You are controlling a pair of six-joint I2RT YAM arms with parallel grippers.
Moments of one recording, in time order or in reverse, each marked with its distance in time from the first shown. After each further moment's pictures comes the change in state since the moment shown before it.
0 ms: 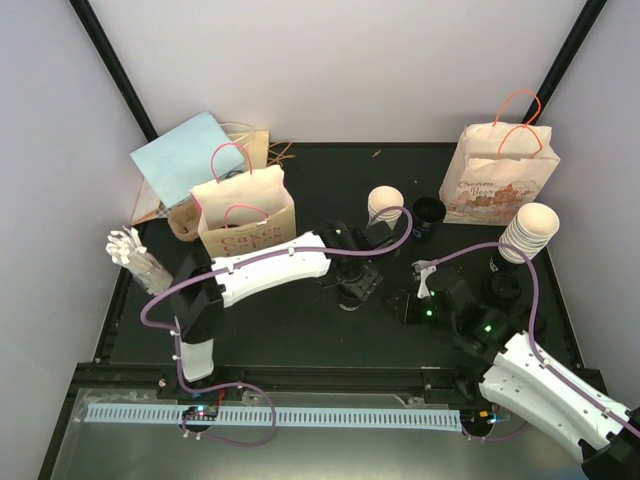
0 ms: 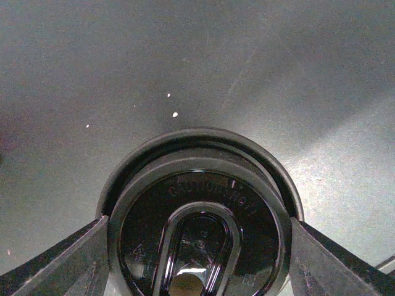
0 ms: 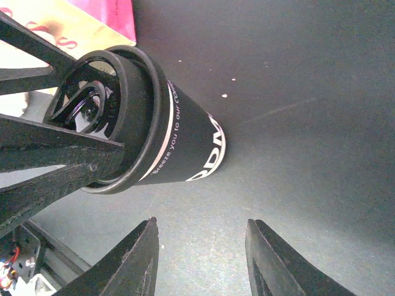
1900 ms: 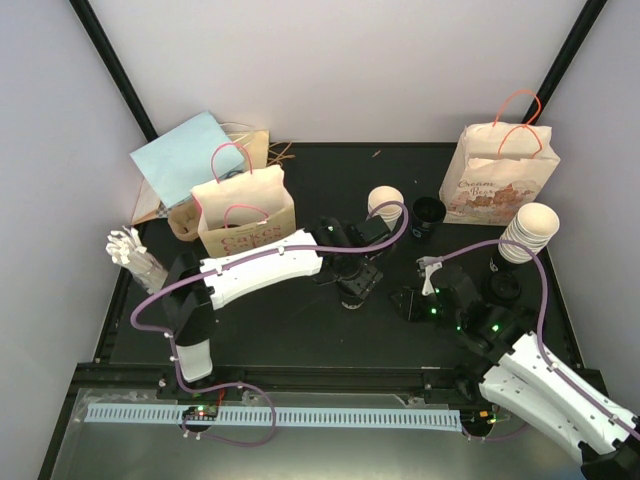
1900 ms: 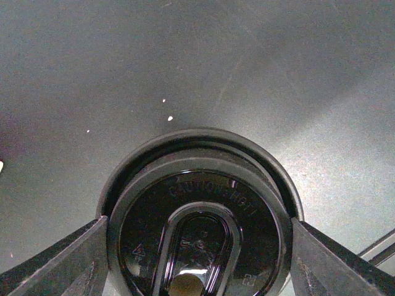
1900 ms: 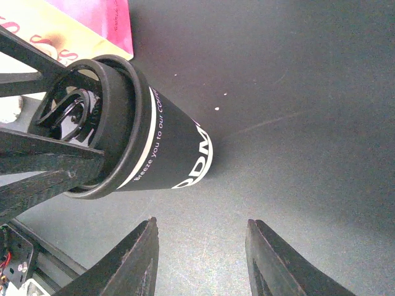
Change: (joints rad) left arm 0.007 -0.034 0.000 0.003 0.028 0.024; right arm -0.012 -0.021 0.063 -0.103 0.047 -0.038
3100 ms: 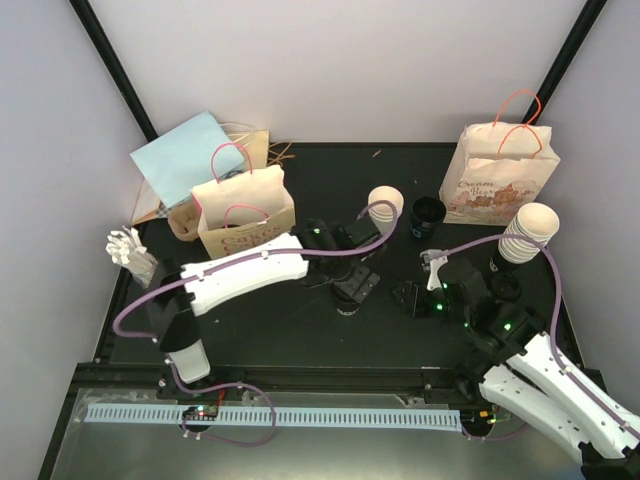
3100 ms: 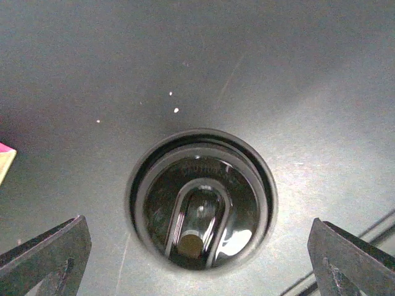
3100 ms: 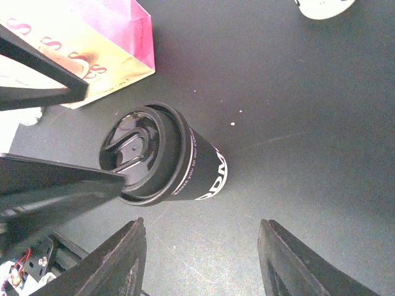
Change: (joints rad) left arm 0.000 -0.058 -0.076 0.028 0.001 -0.009; right arm 0.000 -0.011 0.109 -0.090 -0.002 -0.024
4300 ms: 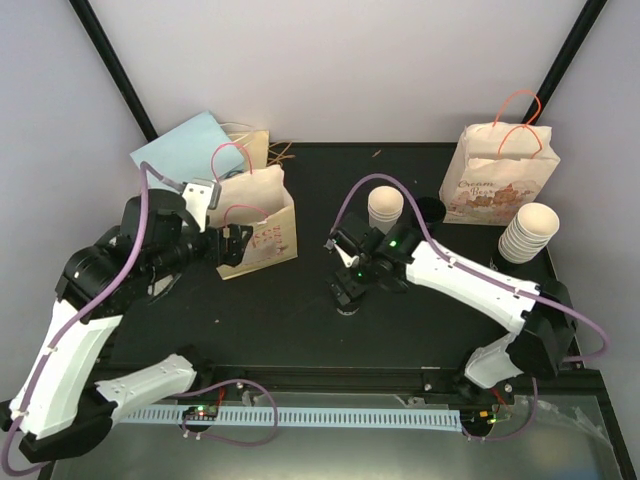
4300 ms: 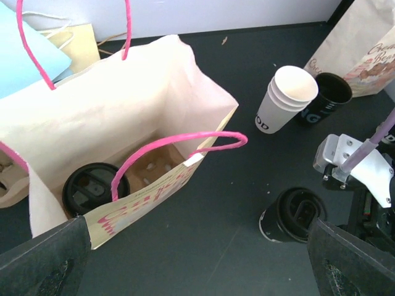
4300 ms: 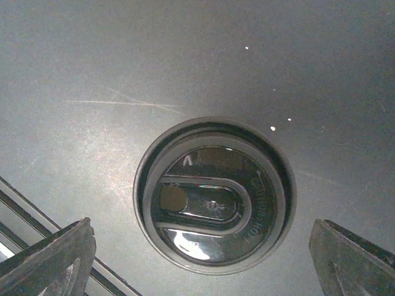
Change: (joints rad) left arm 0.474 -0.818 -0.023 -0.174 0.016 0.092; right arm 0.244 0.876 0.677 -0.304 0.113 -0.399
